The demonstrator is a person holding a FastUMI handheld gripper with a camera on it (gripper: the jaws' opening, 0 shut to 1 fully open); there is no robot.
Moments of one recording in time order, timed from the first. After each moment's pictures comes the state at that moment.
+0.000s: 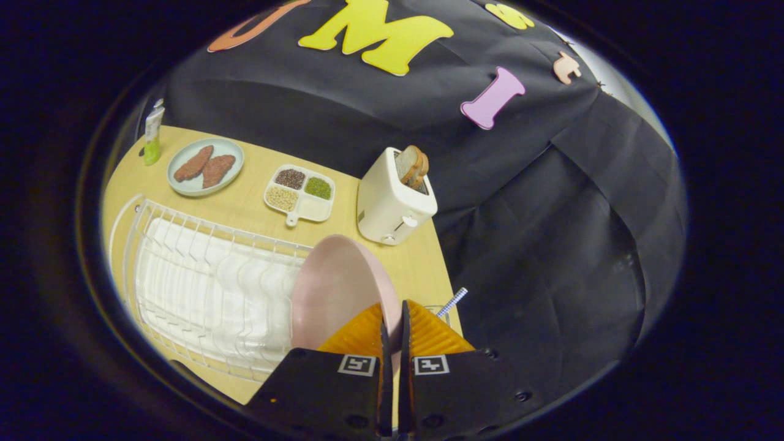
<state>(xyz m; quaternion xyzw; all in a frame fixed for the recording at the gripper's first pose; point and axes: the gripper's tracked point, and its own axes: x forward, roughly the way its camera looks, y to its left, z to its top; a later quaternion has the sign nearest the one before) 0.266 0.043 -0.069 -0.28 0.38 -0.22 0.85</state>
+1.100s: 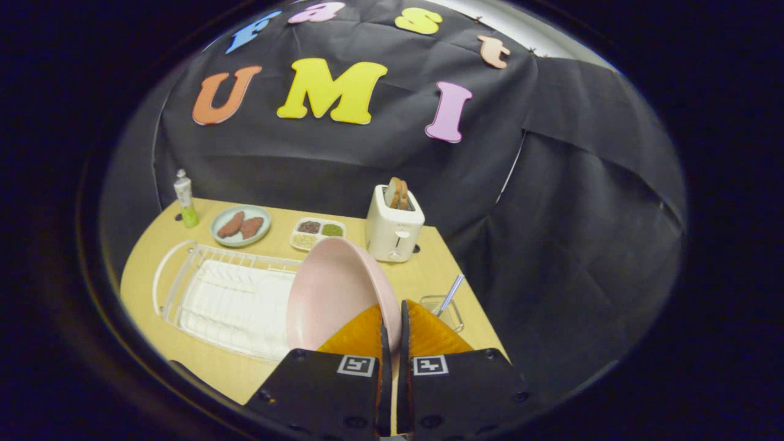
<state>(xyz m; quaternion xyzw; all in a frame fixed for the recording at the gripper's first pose) 0.144 0.012 -0.063 -0.07 0.29 -0.06 0.95</state>
